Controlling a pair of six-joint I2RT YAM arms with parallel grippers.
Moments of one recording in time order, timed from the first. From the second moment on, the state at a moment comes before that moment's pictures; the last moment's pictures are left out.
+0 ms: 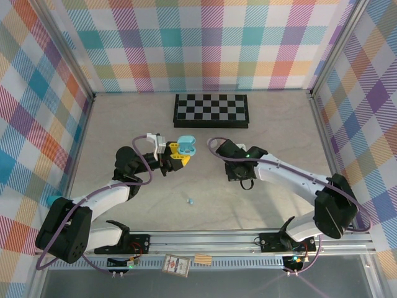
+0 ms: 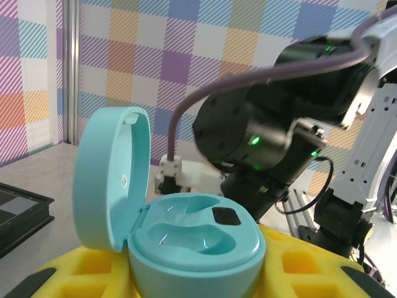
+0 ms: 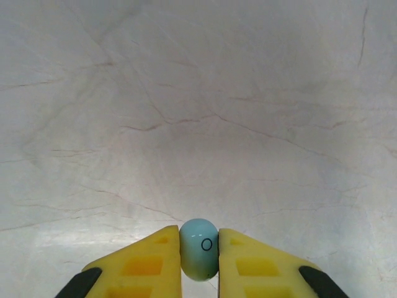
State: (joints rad) left arm -0.37 1.22 0.45 0.98 0.96 -0.31; right arm 0.83 1.42 1.04 -0.89 0.30 0.65
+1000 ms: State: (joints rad) left arm -0.42 1.15 0.48 0.75 0.99 -0.13; right arm 0.94 1.27 1.29 -0.60 -0.14 -0.02
